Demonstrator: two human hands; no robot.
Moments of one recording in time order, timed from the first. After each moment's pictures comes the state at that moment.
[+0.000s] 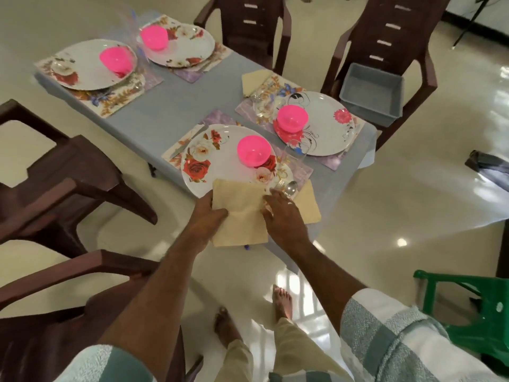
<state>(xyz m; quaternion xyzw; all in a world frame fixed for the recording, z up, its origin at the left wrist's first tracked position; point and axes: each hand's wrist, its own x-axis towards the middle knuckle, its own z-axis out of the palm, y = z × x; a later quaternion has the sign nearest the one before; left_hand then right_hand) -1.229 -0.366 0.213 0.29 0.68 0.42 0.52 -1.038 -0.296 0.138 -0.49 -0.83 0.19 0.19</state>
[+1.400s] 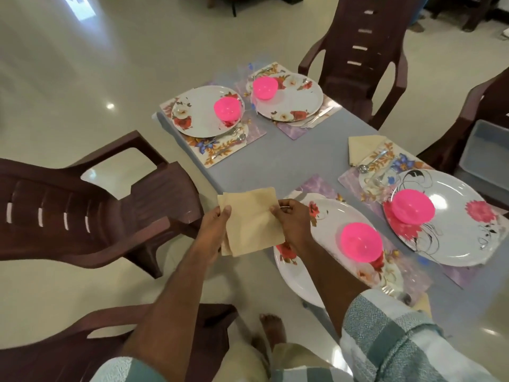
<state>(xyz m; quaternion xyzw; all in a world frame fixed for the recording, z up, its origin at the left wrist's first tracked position) -1.491 -0.273 0.221 0.07 0.73 0.52 0.44 -1.346 -0.151 0.180 -0.54 -0.55 0.58 0.25</state>
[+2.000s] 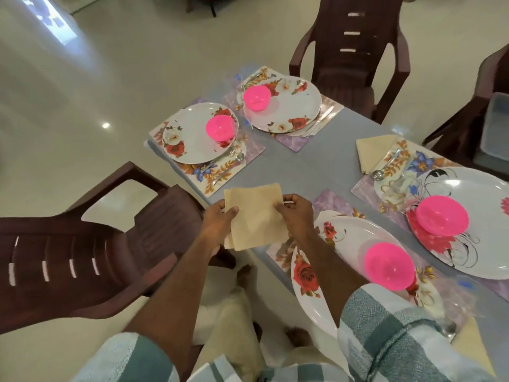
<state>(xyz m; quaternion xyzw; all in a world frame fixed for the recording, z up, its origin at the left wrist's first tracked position) -1.579 -0.170 0.218 0.16 0.78 0.42 0.43 -1.416 -0.067 0.166 -0.58 -0.52 0.58 0.25</state>
